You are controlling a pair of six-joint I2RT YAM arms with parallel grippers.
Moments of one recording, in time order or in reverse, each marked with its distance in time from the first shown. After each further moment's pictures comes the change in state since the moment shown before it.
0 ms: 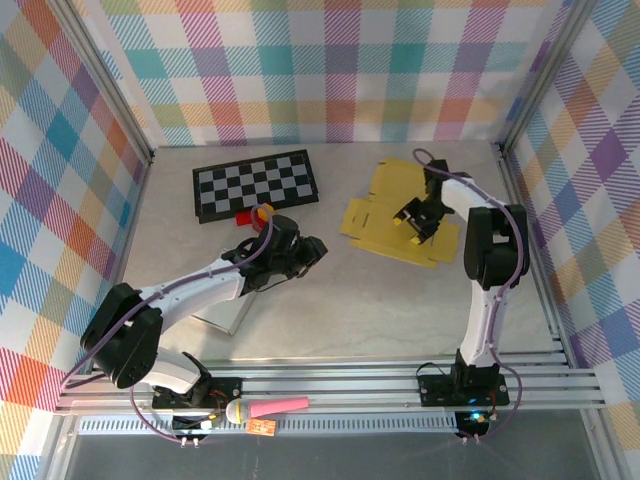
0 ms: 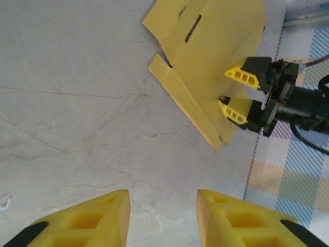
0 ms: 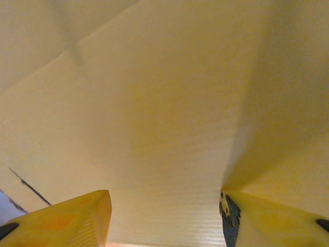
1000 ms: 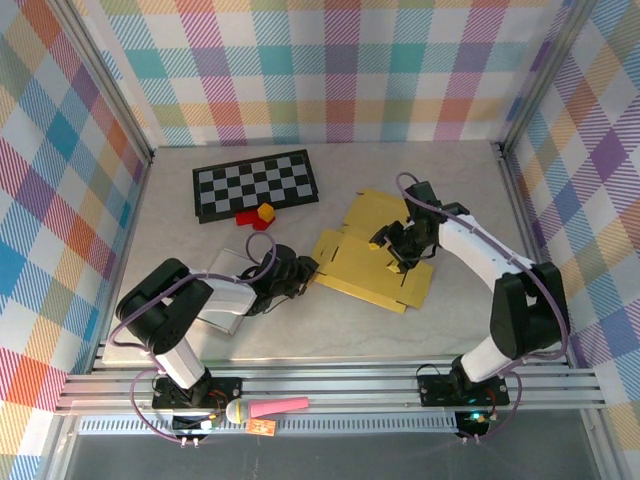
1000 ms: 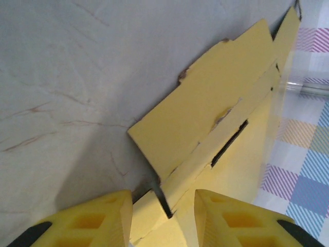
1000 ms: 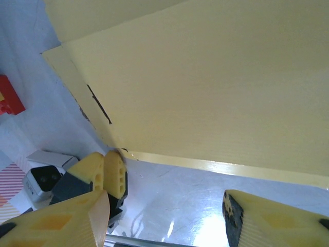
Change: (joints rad) left arm 0.017 0.240 -0.272 0.547 -0.086 -0.253; right arm 0.220 -0.542 -0.409 0.054 -0.092 0.197
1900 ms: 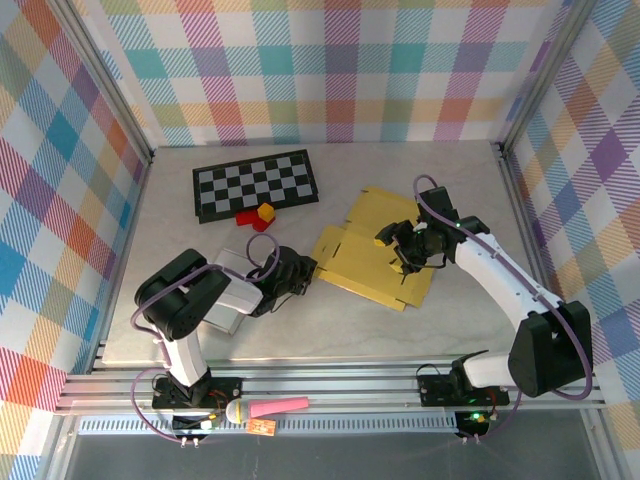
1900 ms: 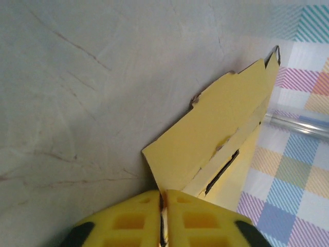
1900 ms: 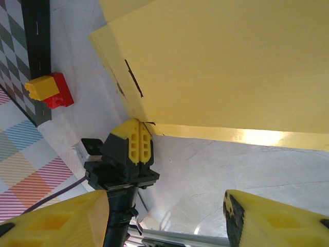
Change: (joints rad) left arm 0.000 0.127 0.003 0.194 -0.070 -0.137; right arm 0.000 -0.205 -0.088 0.058 -0.006 0.117
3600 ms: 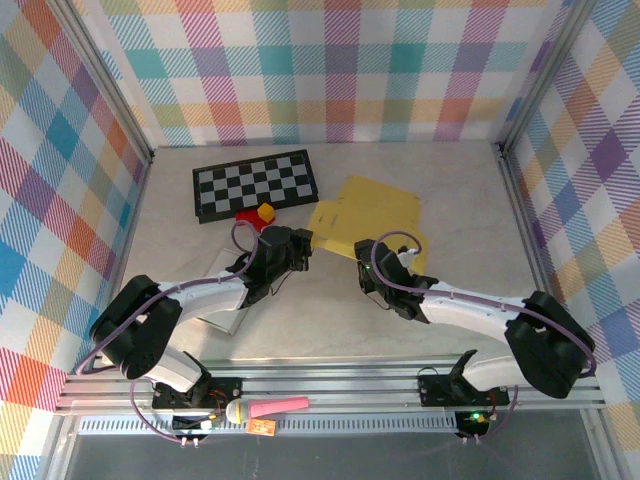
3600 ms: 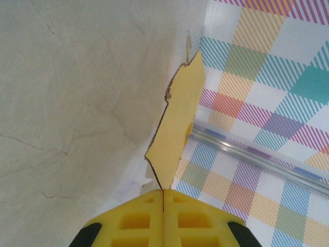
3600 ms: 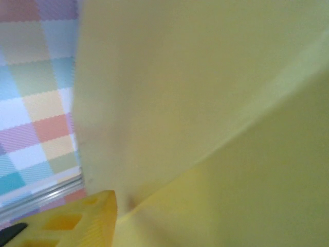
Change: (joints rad) left arm -0.004 -0.305 0.097 -0.211 -0.085 -0.219; right arm 0.483 -0.014 -0.417 0.846 0.813 0.713
